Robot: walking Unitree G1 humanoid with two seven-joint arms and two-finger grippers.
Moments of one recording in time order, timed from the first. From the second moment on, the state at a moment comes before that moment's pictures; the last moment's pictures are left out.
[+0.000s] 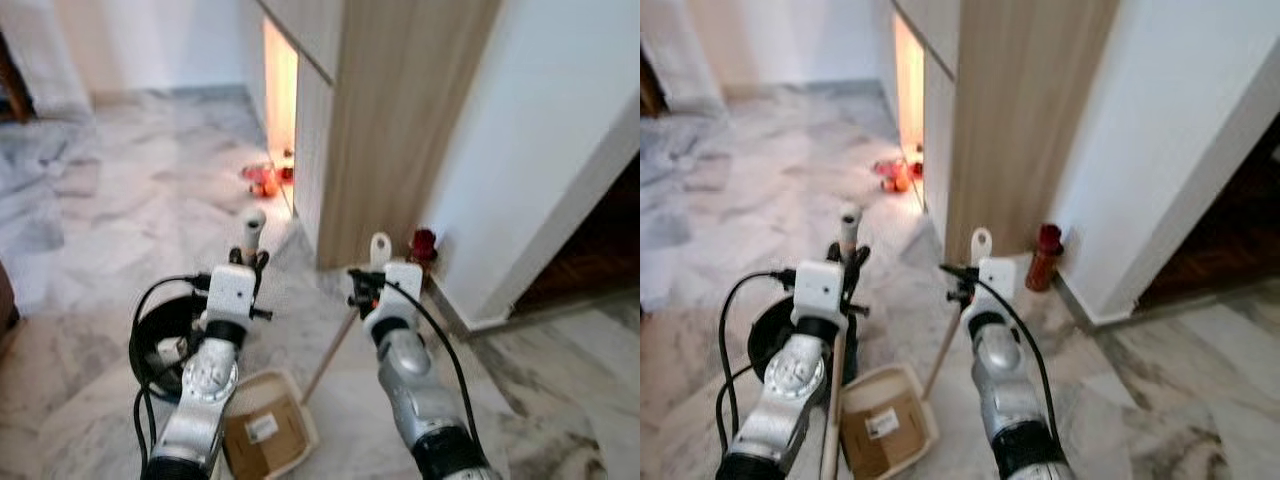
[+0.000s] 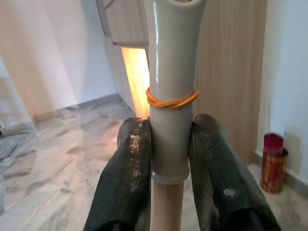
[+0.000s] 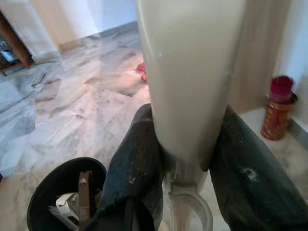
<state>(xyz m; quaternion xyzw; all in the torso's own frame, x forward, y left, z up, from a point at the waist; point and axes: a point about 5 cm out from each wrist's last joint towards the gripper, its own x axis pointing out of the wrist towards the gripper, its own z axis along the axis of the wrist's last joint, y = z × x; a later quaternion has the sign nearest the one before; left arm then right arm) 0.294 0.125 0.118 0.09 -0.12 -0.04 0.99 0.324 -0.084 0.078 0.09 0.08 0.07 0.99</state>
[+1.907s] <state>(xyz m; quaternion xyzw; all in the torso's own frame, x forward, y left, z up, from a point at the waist) 0.295 0.122 0.120 0.08 -0.13 -0.05 0.99 0.324 -0.086 0.078 0.10 0.08 0.06 0.99</state>
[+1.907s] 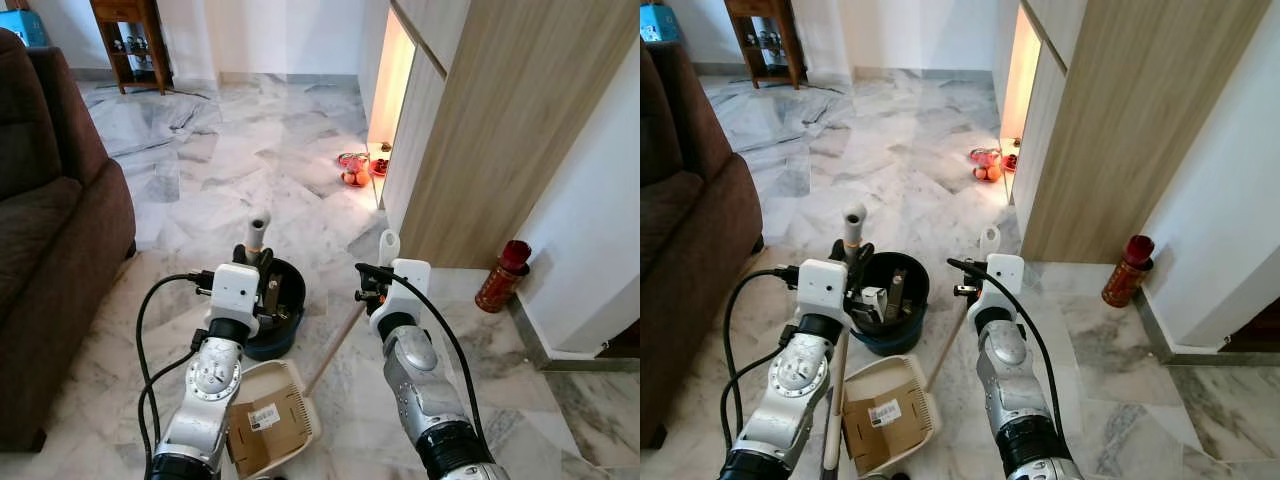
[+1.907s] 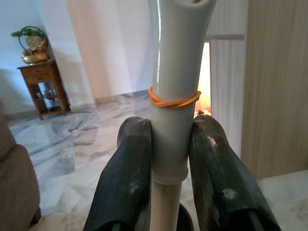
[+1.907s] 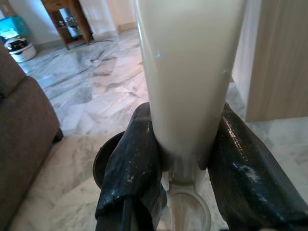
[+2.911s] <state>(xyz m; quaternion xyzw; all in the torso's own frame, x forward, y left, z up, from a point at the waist) 0.296 0.125 0.121 0.09 -0.13 -0.05 0.99 0.326 -0.088 0.077 0.09 0.08 0.05 0.99</state>
